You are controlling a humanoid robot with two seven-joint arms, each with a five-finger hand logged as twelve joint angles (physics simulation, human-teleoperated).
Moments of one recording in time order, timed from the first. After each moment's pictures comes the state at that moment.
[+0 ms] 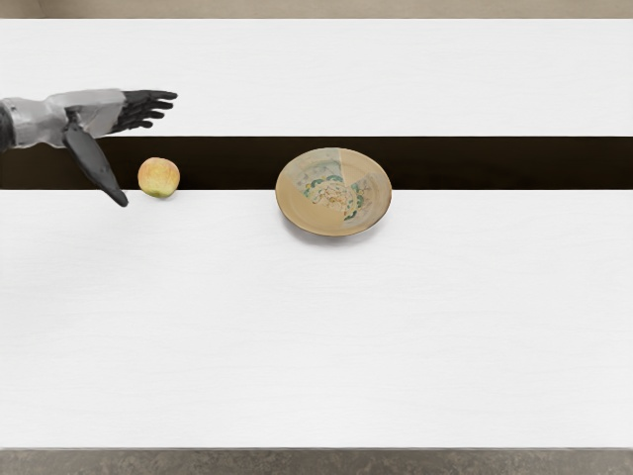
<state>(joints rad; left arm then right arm) -1.15 0.73 -0.25 -0.86 0.76 -0.61 -0.23 -0.03 0.00 -0.15 0.24 0.06 0.11 -0.05</state>
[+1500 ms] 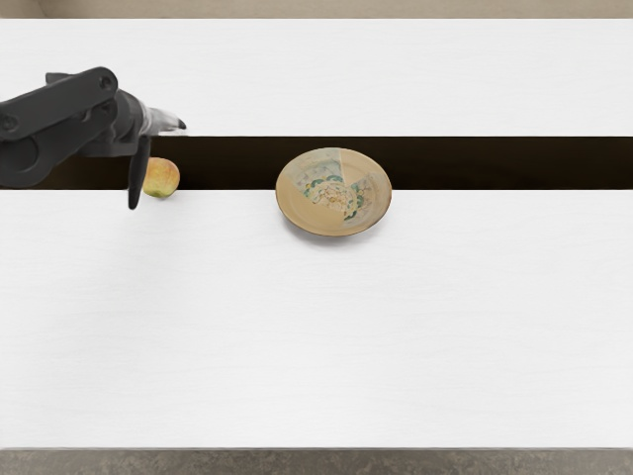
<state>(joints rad) -1.37 0.36 -0.09 -0.92 1.17 -0.46 0.61 -0.01 0.00 -0.09 0.24 0.07 0.11 -0.05</state>
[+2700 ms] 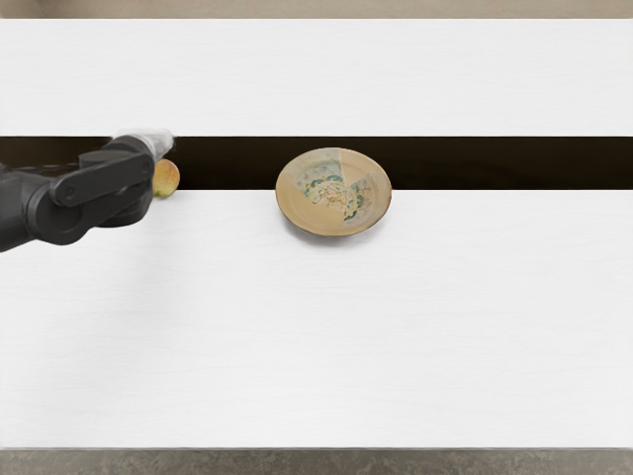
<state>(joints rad) -1.28 0.27 0.14 -0.84 1.17 -0.03 0.61 -0.02 0.00 -0.09 0.24 0.07 0.11 -0.05</state>
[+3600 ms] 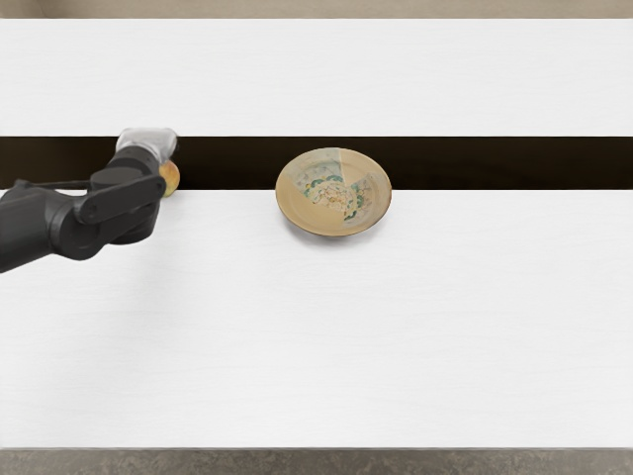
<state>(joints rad) -1.25 0.21 0.22 -0.75 1.17 0.11 0.57 -0.02 0.00 -0.09 0.24 0.07 0.11 -0.05</state>
